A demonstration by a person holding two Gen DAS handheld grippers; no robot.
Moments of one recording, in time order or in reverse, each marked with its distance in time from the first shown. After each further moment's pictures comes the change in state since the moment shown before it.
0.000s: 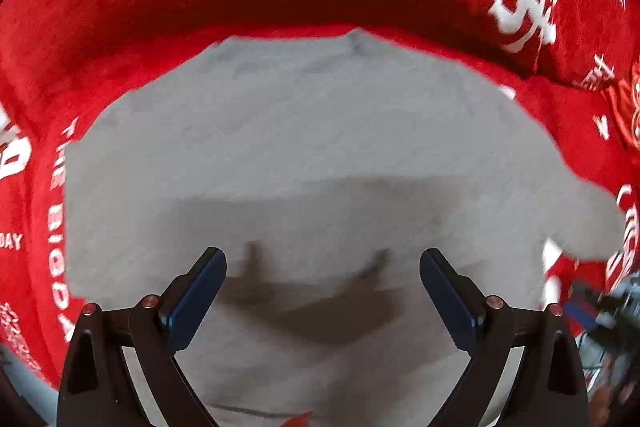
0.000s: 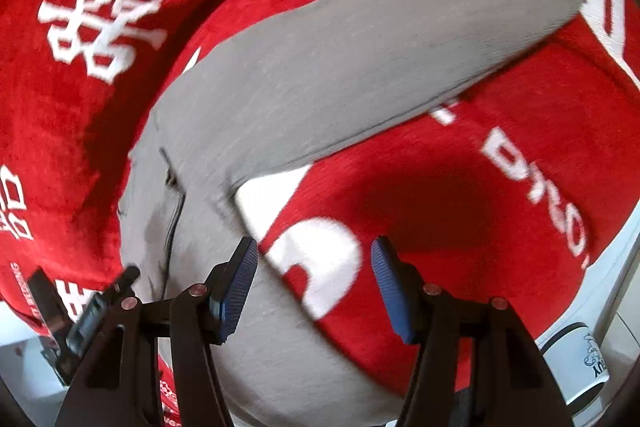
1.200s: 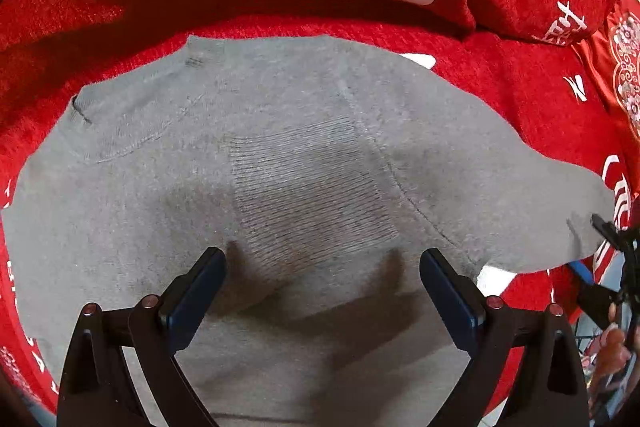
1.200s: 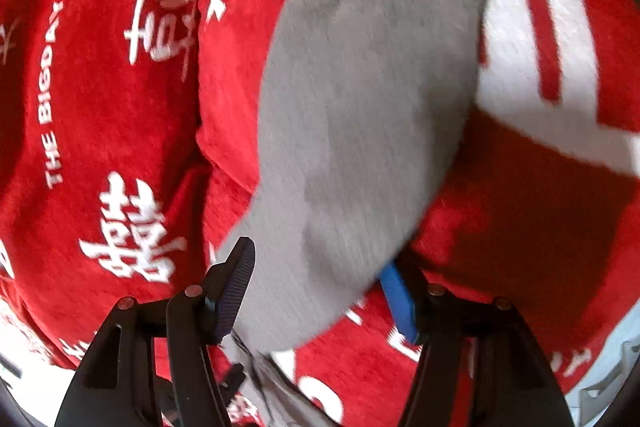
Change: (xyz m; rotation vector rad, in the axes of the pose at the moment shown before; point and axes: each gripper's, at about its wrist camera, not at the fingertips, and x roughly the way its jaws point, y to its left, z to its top) left arm 0.023 -0.079 0.013 0.135 0.069 -0.063; right arm -0.022 -0.134 0.094 0.438 -0.207 0.371
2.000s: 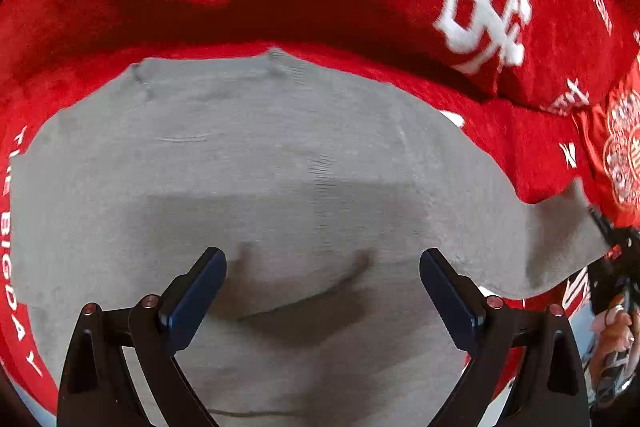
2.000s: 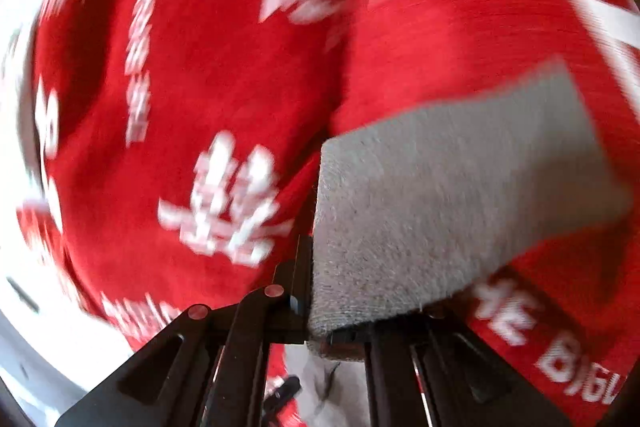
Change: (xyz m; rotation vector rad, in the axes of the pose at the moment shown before) left arm -0.043 0.066 -0.018 -0.194 -0.099 -0.067; right arm 0.035 0.116 -0.022 -0.274 0.094 0.241
